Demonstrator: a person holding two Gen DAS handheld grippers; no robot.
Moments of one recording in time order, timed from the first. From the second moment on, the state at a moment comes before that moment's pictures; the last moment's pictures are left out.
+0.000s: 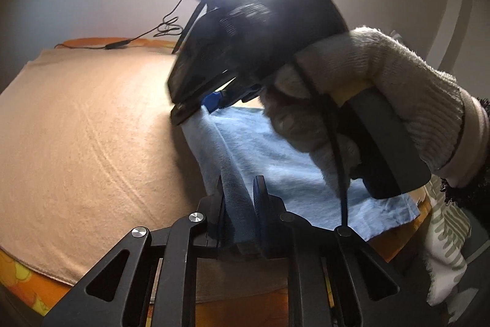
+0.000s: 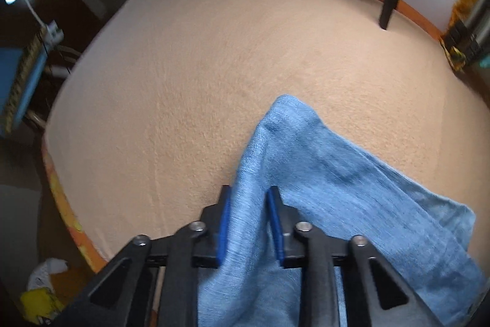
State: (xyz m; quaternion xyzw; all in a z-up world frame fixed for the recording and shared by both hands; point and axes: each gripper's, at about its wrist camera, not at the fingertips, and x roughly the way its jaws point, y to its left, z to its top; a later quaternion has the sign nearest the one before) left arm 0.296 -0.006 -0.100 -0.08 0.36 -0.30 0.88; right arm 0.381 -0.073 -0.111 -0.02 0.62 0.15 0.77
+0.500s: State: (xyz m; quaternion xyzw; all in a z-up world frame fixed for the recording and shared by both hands) left arm 0.279 -0.029 -0.066 -0.03 0.34 -0.29 0.89; right arm 0.350 -0.181 -0.029 0.16 0.52 0.18 0.82
